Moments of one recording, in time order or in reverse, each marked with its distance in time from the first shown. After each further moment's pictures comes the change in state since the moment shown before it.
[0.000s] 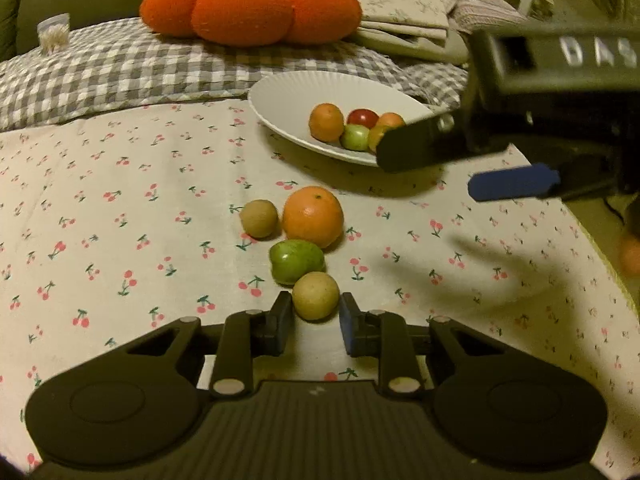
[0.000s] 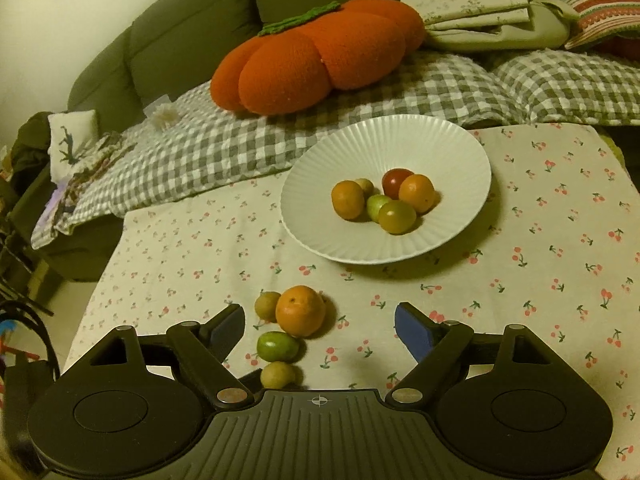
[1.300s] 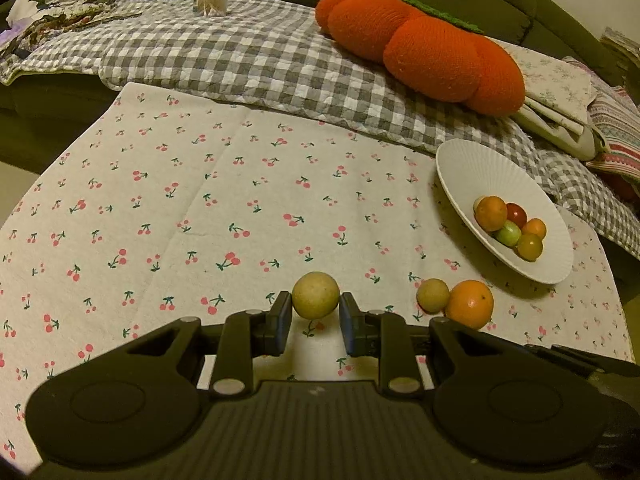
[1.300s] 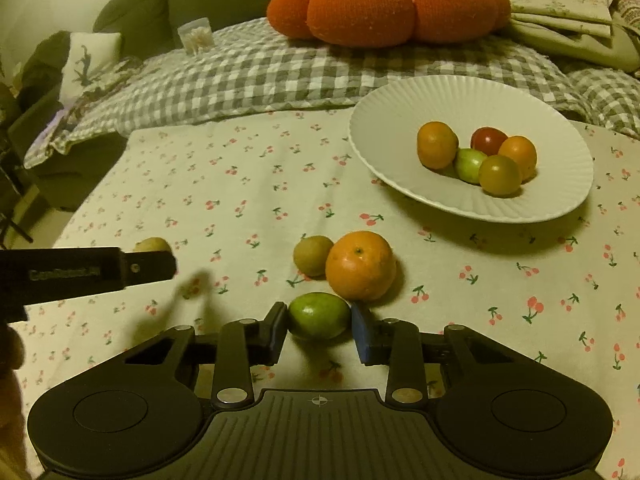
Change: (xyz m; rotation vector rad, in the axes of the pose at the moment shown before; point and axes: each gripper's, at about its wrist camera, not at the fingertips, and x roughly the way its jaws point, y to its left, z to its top) left arm -0.031 0.092 0.028 -0.328 -0.012 0.206; right arm 0.068 0.055 -0.038 -0.201 0.065 -0.029
